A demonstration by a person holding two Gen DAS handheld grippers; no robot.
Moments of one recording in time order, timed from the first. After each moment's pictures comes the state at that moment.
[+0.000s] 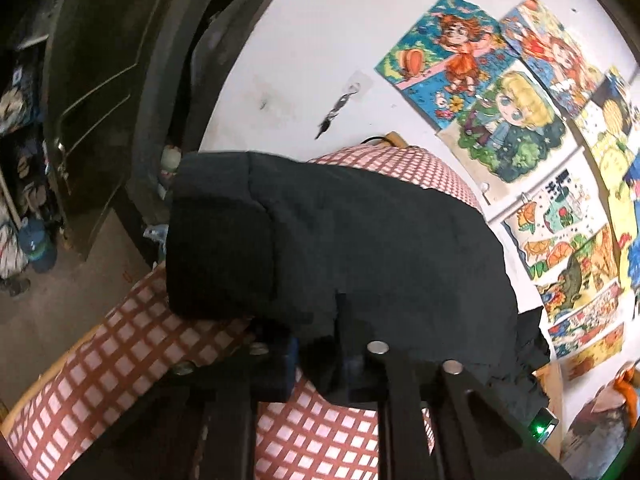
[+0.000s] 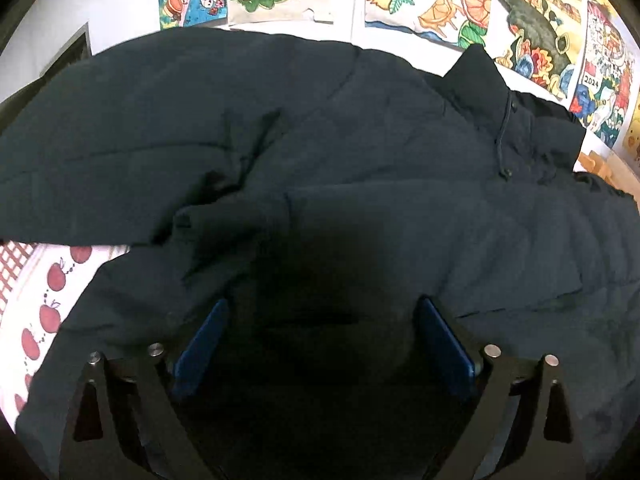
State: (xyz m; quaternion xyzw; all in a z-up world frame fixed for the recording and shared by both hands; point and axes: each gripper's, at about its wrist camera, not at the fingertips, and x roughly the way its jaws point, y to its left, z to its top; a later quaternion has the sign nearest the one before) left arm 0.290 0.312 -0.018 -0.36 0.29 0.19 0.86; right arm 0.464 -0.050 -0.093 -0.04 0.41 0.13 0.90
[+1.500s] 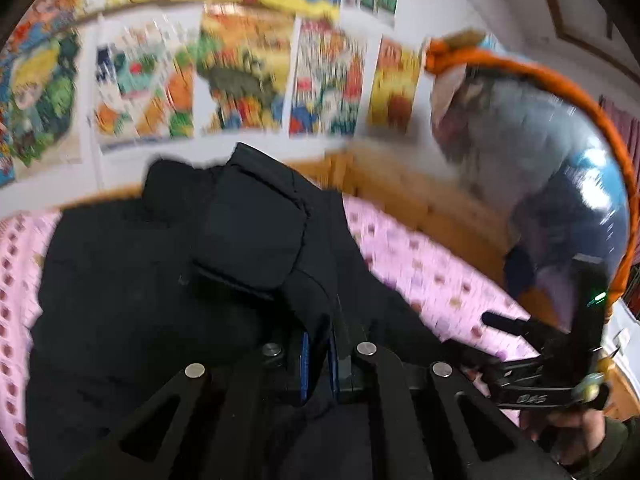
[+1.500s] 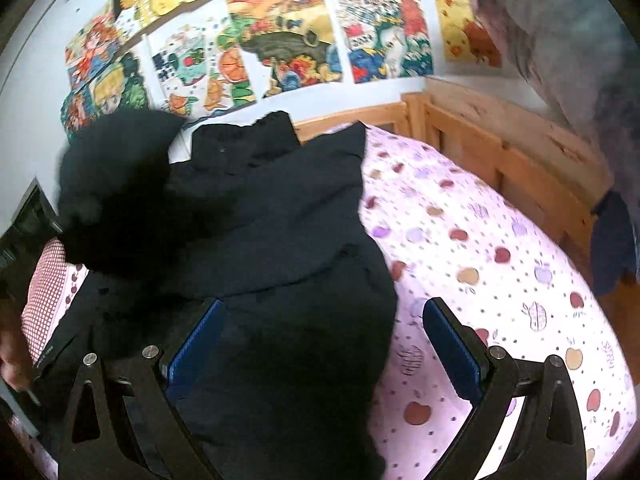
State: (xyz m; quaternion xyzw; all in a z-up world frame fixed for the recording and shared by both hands) left arm 0.384 -0.219 0.027 0.02 0.32 -0.22 0.92; right arm 0.345 -0.444 -0.058 0.16 0.35 0.02 0.92
